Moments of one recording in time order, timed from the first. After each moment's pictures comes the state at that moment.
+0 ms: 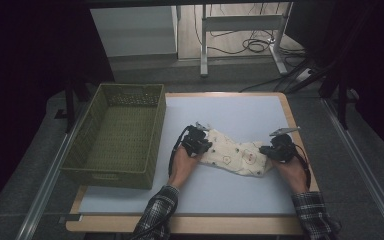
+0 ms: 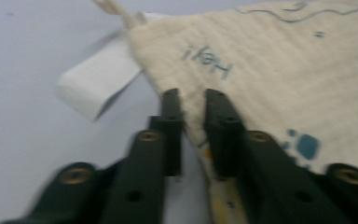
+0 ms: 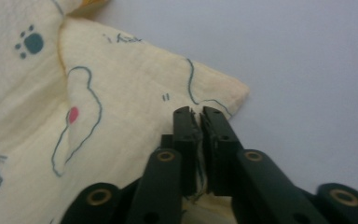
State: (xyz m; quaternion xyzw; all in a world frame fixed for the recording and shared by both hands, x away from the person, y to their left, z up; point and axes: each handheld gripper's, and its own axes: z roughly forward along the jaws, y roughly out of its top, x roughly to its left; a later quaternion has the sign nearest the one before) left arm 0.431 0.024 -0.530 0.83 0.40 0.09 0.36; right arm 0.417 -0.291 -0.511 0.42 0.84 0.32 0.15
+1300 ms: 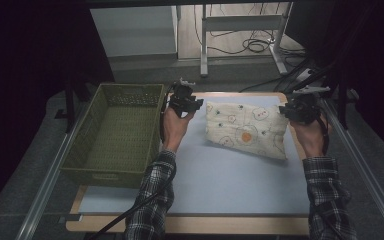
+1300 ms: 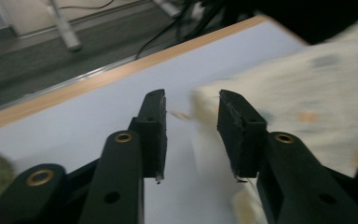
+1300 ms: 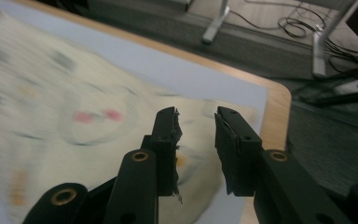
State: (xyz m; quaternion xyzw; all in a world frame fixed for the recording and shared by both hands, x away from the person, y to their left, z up) left arm 0.483 0.065 -0.420 0.77 0.44 0.18 0.43; right arm 0.471 -0.323 -0.397 0.45 0.77 0.35 0.28
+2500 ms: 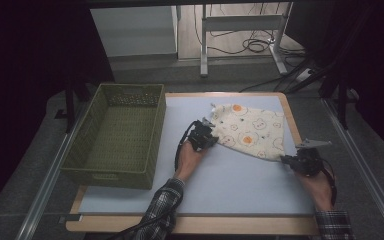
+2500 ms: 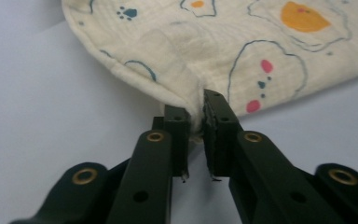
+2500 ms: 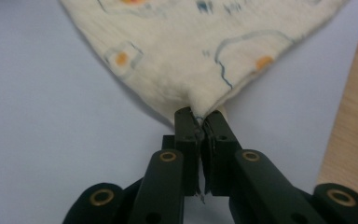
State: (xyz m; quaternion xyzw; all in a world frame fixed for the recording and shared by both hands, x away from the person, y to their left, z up) left arm 0.452 0.010 -0.527 0.84 0.37 0.10 0.39; right arm 0.372 -0.354 -0.505 0.43 0.82 0.34 0.17
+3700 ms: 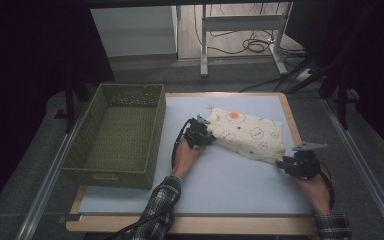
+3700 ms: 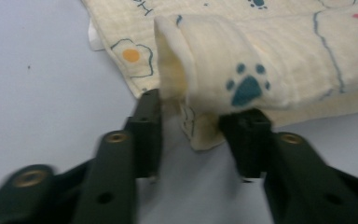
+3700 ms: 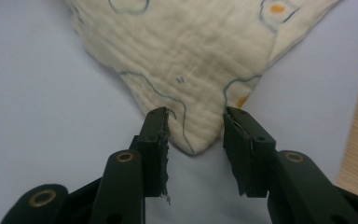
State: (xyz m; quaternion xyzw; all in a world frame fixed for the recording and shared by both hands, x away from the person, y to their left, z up) left arm 0.466 0.023 -0.536 0.82 0.40 0.12 0.39; right arm 0.368 -0.347 -0.515 0.44 0.82 0.33 0.17
